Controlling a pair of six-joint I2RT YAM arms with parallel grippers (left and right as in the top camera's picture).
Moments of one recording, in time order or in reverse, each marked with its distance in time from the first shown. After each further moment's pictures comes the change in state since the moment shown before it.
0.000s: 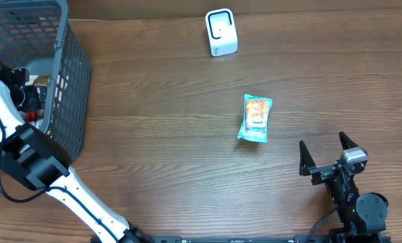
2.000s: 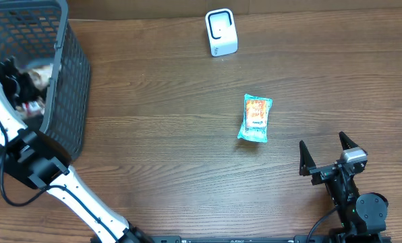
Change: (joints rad) left arm -0.002 0.038 0.275 -0.179 0.174 -0.224; right arm 0.000 0.000 0.000 0.000 0.000 0.000
